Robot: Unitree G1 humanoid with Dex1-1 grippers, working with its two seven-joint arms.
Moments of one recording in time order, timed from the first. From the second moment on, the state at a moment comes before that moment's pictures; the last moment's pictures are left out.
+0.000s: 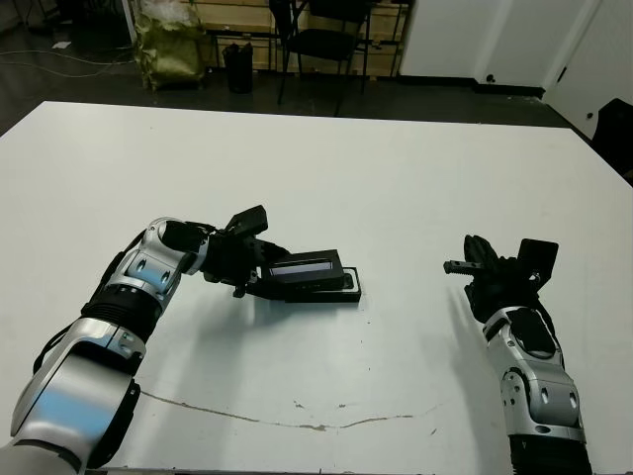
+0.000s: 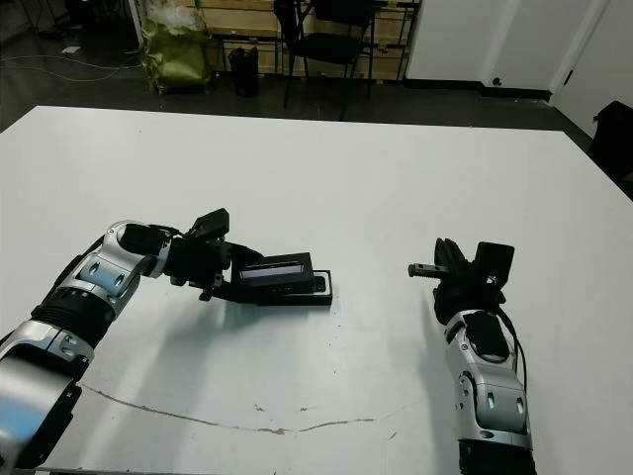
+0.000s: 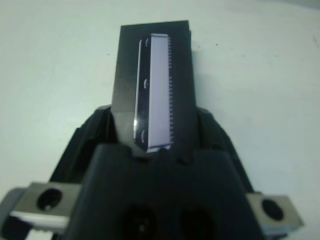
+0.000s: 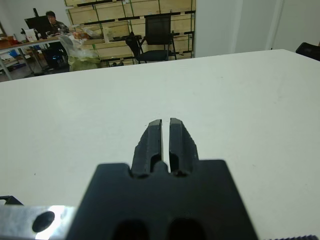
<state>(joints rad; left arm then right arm) -0.71 0.40 -0.31 0.73 -0.01 0.01 -1.26 -0.11 -0.16 -0.18 0.02 0.18 0.25 0.09</state>
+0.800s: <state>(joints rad) -0.75 0.34 -0.33 0.81 0.03 -0.06 -1.23 -0.10 -0.15 -0.17 -0.03 0.19 0.27 0.07</state>
